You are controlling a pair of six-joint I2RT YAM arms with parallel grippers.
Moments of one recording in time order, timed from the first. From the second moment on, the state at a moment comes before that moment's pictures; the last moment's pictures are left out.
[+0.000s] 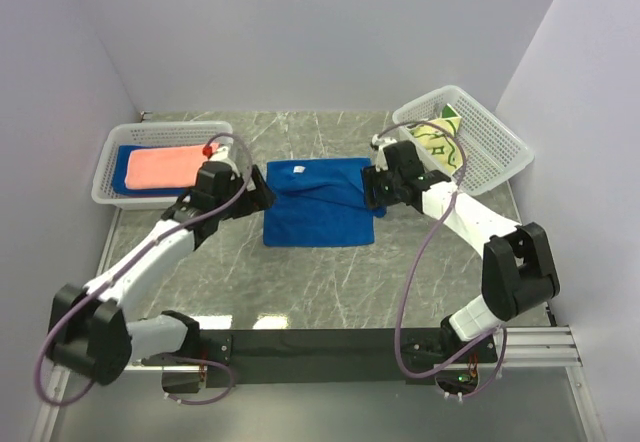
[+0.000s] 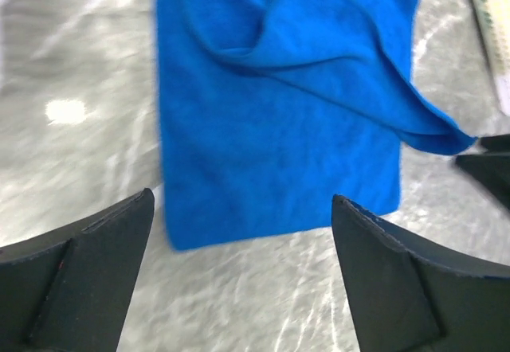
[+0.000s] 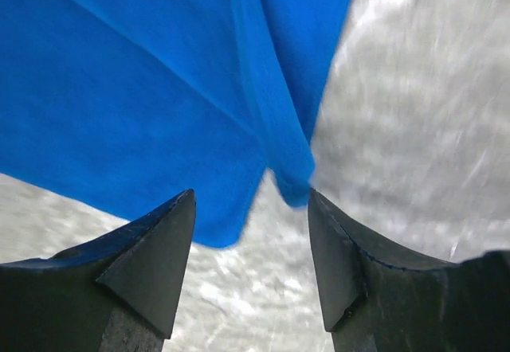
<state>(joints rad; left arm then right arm) -0.38 1.23 0.82 -0.20 0.03 -0.62 0.40 1.53 1.03 -0.39 -0.03 0.12</state>
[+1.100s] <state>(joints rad) -0.37 0.77 0.67 -0.35 -0.36 -0.40 0.37 2.33 1.90 -0.51 -0.27 -0.03</state>
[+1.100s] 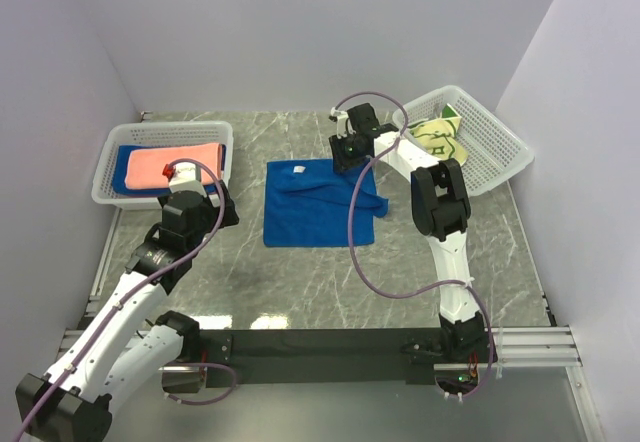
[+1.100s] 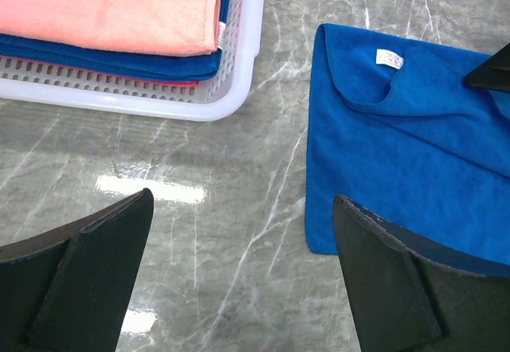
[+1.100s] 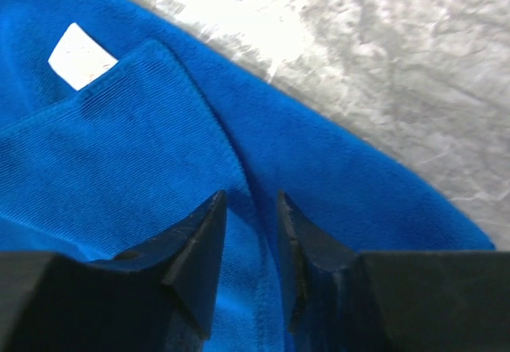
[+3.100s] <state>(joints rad) -0.44 1.19 0.72 -0.31 -0.07 -0.76 0.42 1.25 0.79 -0.28 -0.07 0.26</state>
